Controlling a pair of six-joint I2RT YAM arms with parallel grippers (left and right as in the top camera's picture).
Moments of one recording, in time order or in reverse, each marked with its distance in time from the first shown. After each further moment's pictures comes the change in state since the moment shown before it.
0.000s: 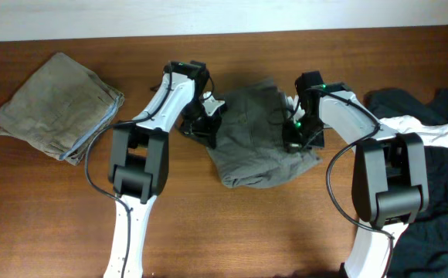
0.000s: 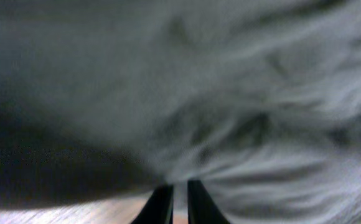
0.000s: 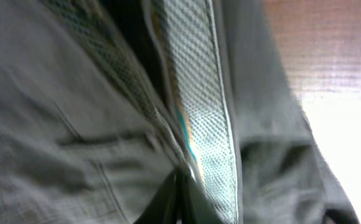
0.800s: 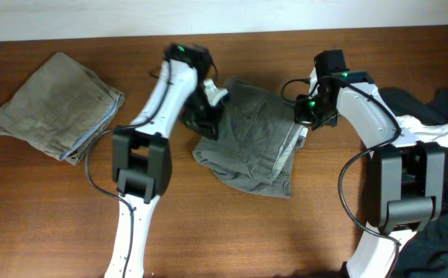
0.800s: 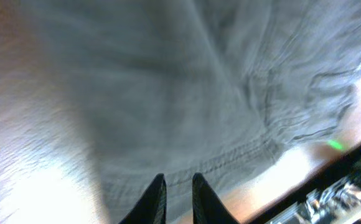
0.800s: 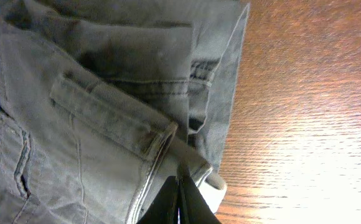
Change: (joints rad) left arm -0.023 0.023 0.222 -0.230 -0.023 -0.029; right arm -0.071 -0.055 0.078 0.163 0.052 -0.005
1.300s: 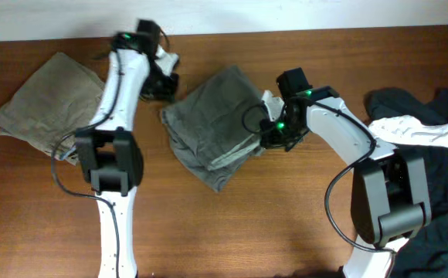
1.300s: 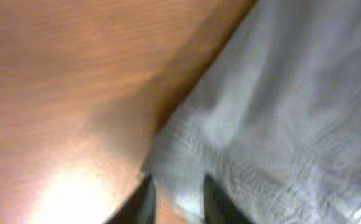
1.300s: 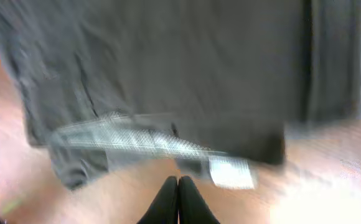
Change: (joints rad) left arm 0.235 0.000 0.208 0.122 -0.219 -0.018; right arm 0.193 -0.055 -0.111 0.045 -0.243 -0.188
